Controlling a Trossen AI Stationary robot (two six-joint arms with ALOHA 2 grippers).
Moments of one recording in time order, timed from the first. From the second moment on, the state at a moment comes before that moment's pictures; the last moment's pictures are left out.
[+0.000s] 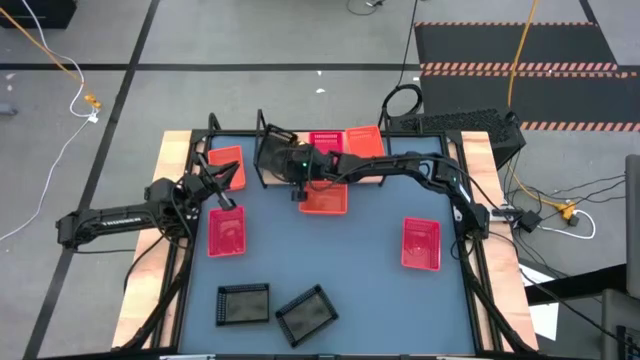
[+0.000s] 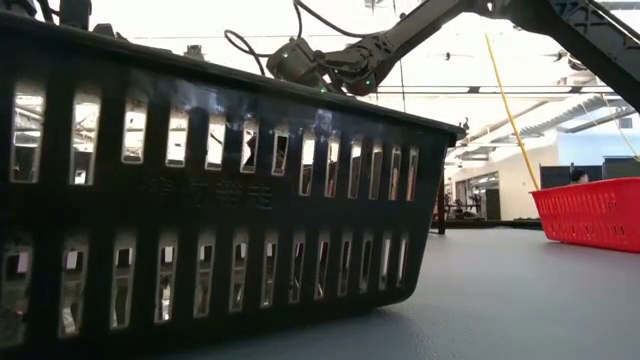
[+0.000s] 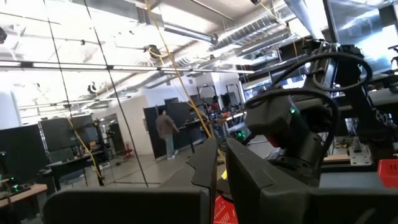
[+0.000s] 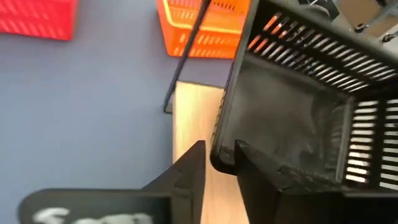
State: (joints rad) left arm 0.26 0.26 0.01 0.63 -0.22 0.37; right arm -0.26 2.20 1.64 -0.05 0.05 -0.39
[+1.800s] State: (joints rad) left arm 0.26 0.26 0.01 0.61 -0.22 0.35; right arm -0.13 2.08 1.64 -0.35 0.42 -0.25
